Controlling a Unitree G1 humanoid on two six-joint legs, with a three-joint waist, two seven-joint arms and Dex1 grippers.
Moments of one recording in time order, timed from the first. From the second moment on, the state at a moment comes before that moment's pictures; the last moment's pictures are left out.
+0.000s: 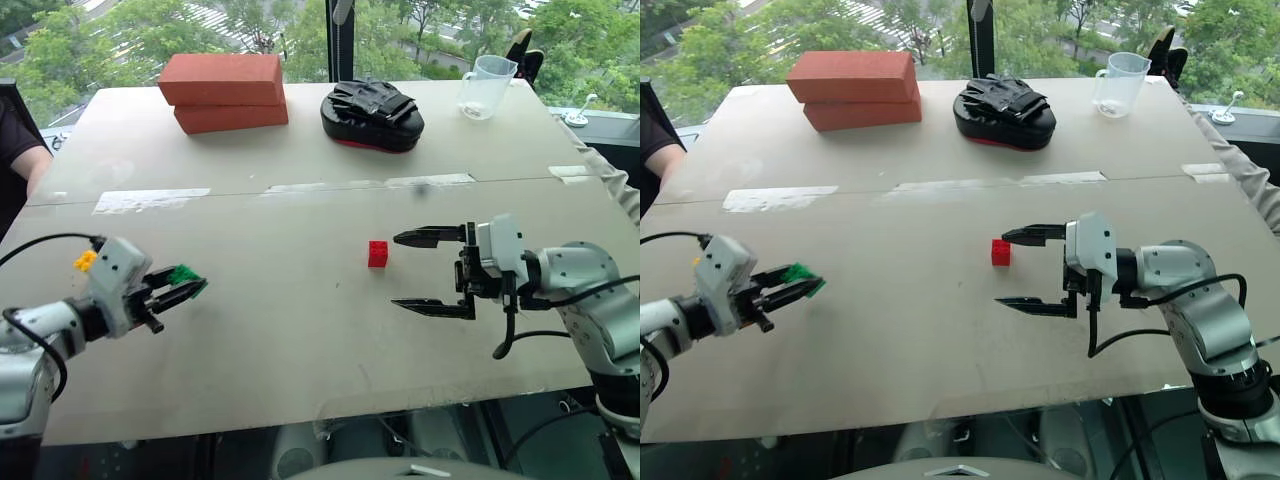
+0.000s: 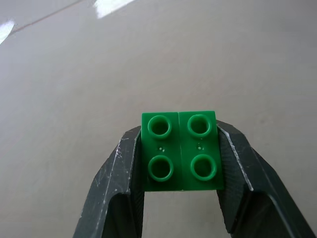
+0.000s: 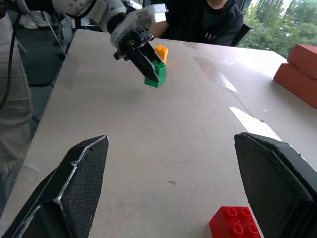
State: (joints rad) left arm 0.04 0.91 0.40 -0.13 -0.52 0.46 -1.00; right arm -0.28 -0.63 0.02 -0.51 0.50 0.36 1.10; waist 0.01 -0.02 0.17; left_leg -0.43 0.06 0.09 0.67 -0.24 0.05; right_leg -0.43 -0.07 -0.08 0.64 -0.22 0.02
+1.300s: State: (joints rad) left arm -0.93 0.56 -0.32 0.80 -0.06 -0.08 -1.52; right arm 0.13 -0.77 -0.25 -0.72 0.59 0.38 0.93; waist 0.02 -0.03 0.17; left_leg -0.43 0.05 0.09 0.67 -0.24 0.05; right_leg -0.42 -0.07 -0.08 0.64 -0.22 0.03
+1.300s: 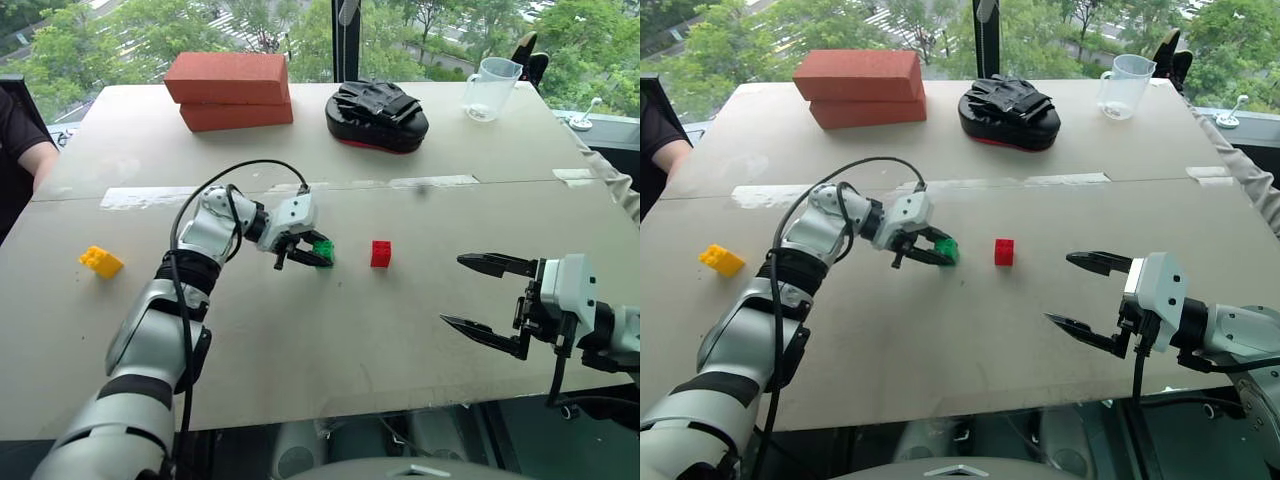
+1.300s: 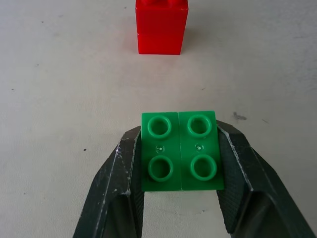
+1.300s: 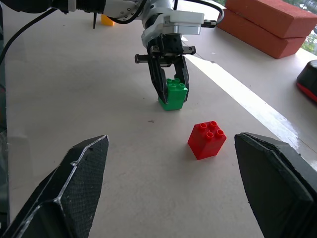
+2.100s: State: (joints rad) left arm -0.46 0.83 0.24 -0.01 -0.41 0.58 -1.24; right arm -0.01 -0.76 -0.17 -0.61 0.59 0.34 1.00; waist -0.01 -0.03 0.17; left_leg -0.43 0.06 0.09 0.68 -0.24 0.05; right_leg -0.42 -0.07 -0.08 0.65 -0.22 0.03
